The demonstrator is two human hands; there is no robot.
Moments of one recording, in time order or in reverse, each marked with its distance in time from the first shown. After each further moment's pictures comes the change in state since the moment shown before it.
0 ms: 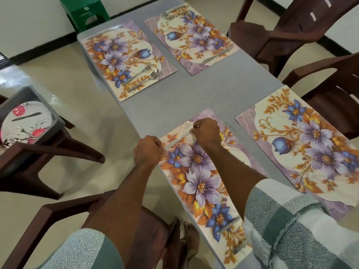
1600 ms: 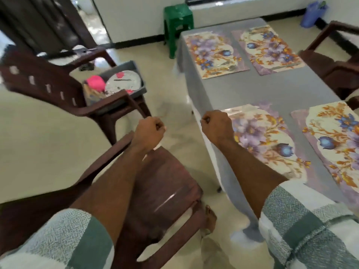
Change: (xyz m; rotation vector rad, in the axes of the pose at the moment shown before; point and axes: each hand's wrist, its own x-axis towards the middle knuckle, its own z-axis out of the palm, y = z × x) left_hand -0.255 -0.161 -0.185 -0.103 0.266 -0.023; right_hand -0.278 -0.155 -0.010 -0.083 -0.021 -0.517
